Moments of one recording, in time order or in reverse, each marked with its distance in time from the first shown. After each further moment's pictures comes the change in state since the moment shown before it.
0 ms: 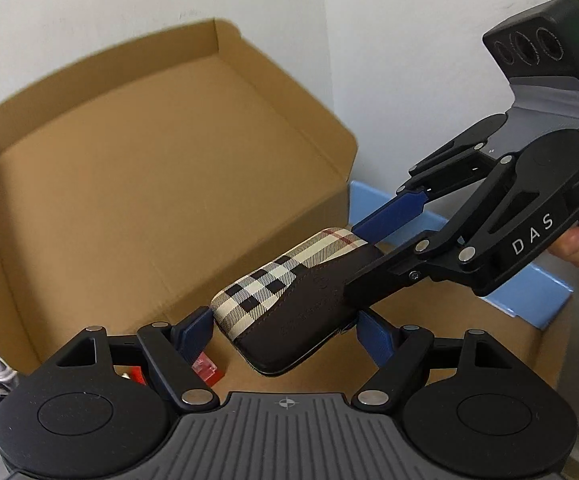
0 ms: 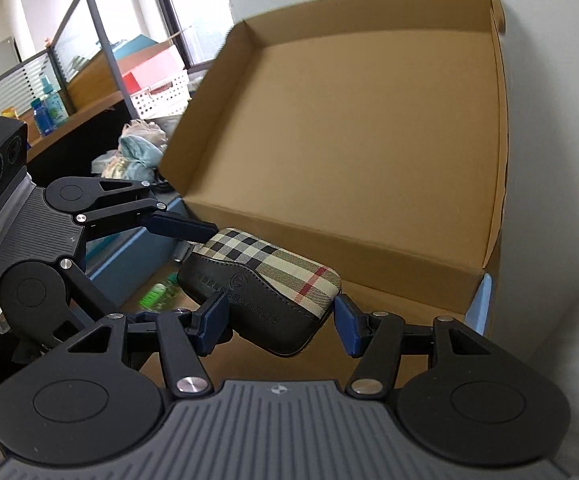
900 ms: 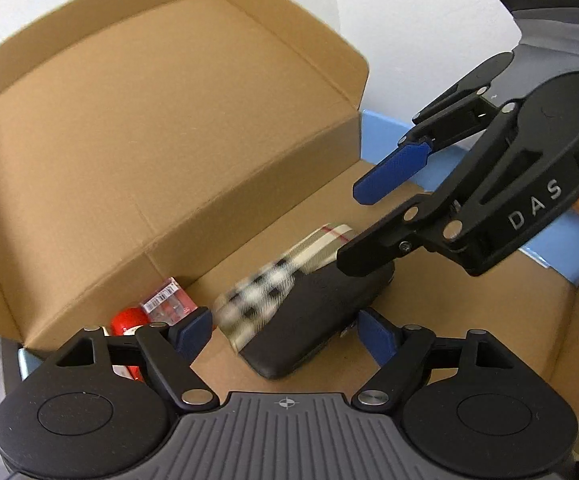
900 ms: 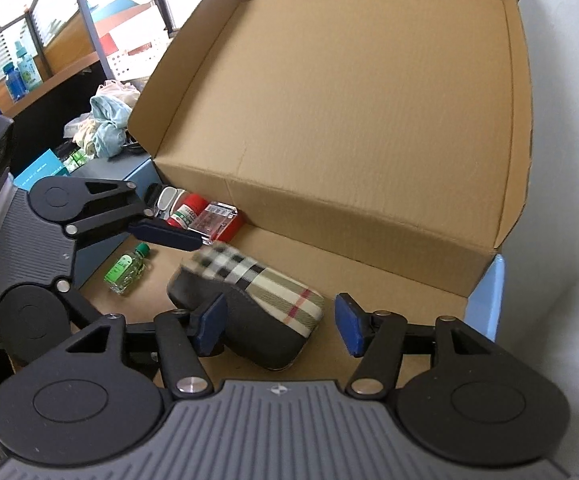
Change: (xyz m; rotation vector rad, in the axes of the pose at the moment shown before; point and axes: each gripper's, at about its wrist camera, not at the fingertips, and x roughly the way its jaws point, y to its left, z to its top) left arm 0.002 -0.016 -0.032 0.018 0.114 0.039; right arm 0.031 0.009 0.000 -0.020 0.098 -0.078
